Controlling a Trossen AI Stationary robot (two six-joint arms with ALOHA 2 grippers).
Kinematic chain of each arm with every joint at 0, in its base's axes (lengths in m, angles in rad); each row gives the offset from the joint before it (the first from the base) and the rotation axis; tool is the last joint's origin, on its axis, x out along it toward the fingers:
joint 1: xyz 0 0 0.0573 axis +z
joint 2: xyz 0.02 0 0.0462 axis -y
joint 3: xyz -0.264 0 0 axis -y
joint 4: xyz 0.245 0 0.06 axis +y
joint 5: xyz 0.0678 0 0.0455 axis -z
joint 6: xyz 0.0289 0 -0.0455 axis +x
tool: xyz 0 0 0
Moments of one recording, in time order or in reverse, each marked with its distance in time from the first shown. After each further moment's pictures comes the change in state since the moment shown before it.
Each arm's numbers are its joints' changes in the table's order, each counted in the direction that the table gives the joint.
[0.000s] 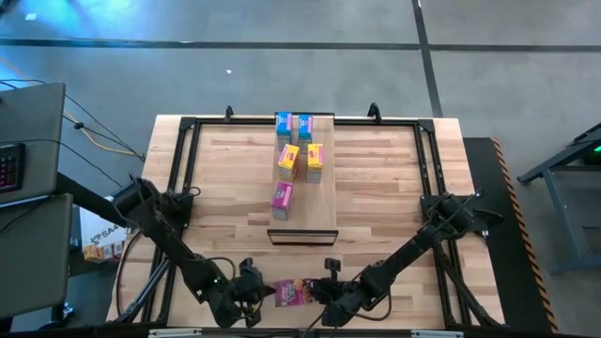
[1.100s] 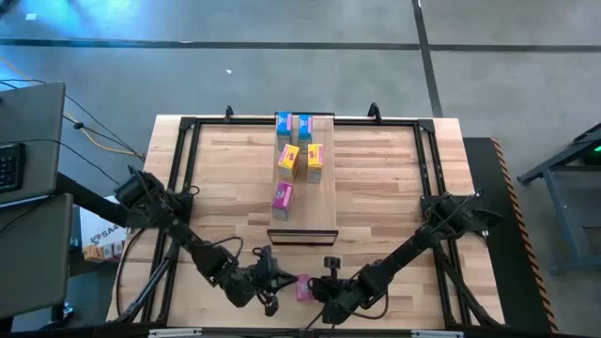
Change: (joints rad) left arm 0.133 0.036 0.001 -0.310 -0.013 0.263; right arm -0.004 -0.004 -0.002 0.032 -0.010 -0.035
